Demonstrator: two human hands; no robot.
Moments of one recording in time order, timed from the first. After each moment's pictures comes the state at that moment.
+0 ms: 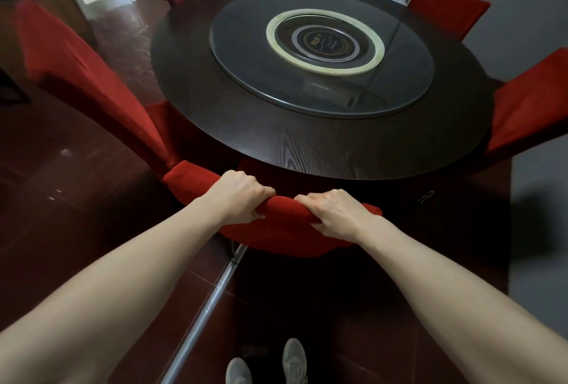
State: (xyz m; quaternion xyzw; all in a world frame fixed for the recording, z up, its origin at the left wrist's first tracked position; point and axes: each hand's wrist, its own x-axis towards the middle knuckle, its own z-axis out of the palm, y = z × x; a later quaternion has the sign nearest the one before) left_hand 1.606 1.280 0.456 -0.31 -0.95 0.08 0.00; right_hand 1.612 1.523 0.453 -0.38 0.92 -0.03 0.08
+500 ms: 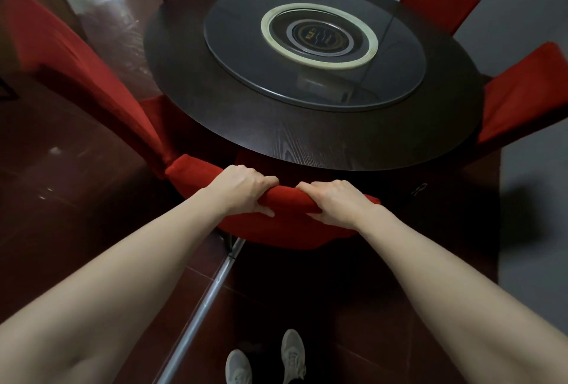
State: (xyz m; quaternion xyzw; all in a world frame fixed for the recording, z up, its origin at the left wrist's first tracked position) left_hand 1.612 1.280 0.450 -0.31 -0.95 0.03 -0.04; right_hand 1.621 1.522 0.454 -0.34 0.94 -0.02 0.08
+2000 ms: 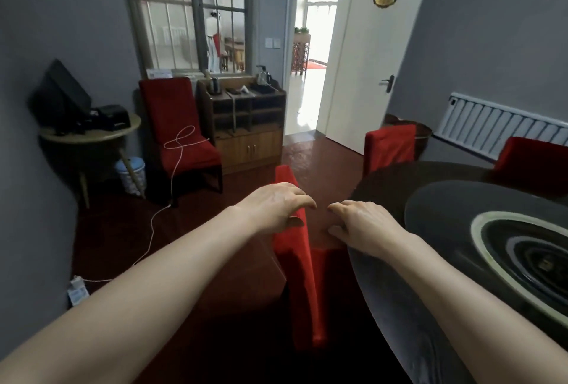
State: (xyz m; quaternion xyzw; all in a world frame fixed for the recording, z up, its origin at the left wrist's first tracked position) left_hand 1.450 0.812 0.643 -0.08 -0.99 -0.01 0.11; right_hand 1.341 1.004 0.635 -0.49 0.86 0.01 -0.10
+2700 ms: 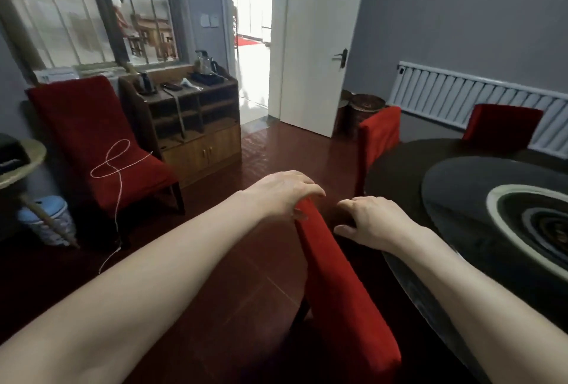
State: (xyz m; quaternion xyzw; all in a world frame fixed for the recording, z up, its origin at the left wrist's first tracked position) left_hand 1.244 0.536 0.626 -0.25 -0.96 -0.03 0.08; right_hand 1.218 0.757 0.617 -0.33 0.94 0.04 -0.03
